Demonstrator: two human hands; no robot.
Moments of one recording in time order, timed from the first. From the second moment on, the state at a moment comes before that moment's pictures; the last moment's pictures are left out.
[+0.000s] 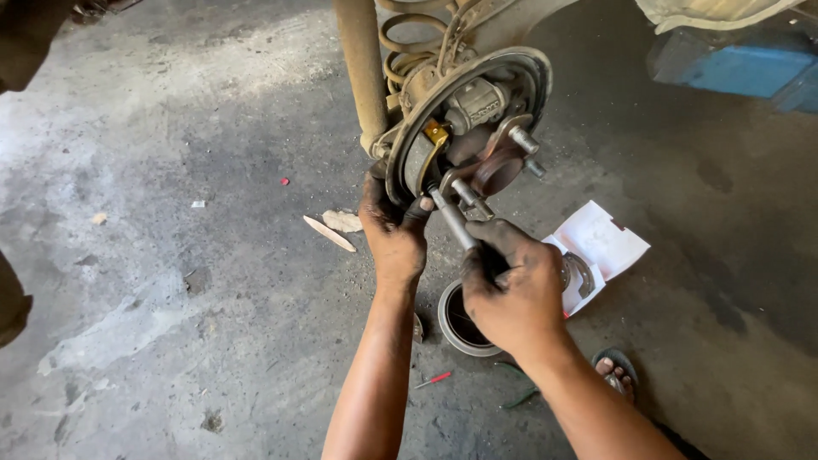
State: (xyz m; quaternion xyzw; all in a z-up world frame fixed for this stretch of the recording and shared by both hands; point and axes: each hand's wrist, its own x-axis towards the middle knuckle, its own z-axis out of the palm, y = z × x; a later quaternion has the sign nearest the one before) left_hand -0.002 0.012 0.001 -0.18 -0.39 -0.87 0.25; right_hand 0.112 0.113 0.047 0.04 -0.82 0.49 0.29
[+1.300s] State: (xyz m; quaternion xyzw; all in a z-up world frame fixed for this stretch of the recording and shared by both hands) left_hand -0.005 -0.036 0.030 -0.21 -0.63 -0.74 0.13; right_hand 0.109 0.122 0.047 0.11 -0.81 0.44 0.37
